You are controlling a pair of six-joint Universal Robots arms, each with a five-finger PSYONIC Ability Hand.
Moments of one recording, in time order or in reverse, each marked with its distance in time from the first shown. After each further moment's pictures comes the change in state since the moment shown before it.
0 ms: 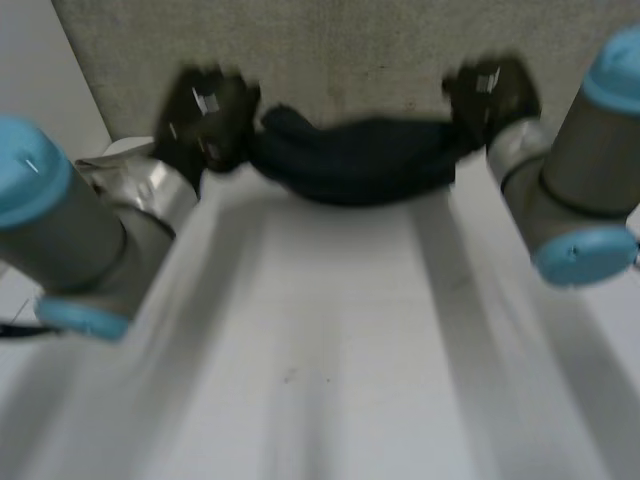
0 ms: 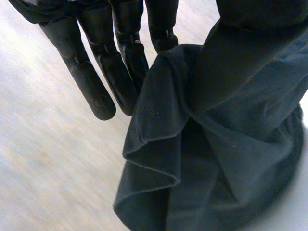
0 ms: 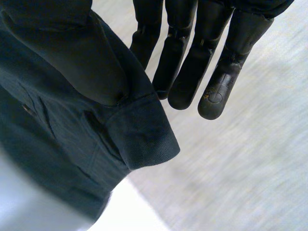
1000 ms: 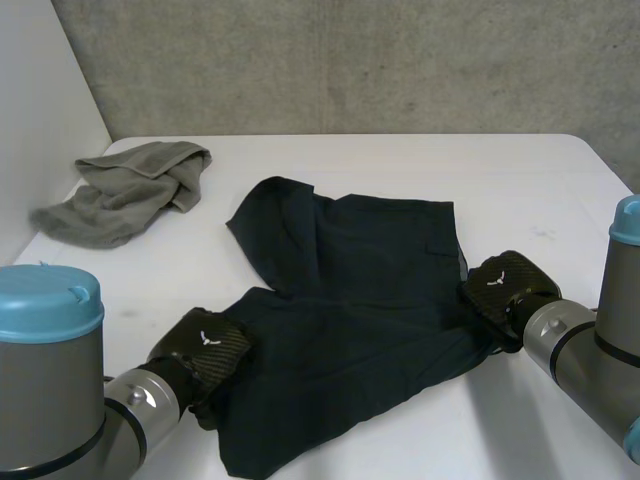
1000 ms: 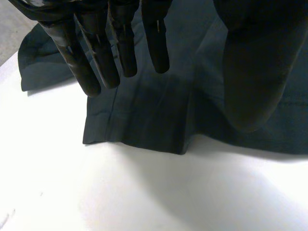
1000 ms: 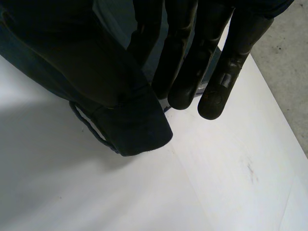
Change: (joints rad) left arm -0.081 0.147 -0.416 -0.544 -0.124 0.097; right arm -0.072 -0.255 0.652 0.189 -0.079 -0.272; left_hand -0.594 -0.641 -0.634 -0.653 -0.652; right_hand 0.000 0.000 0.000 0.000 0.000
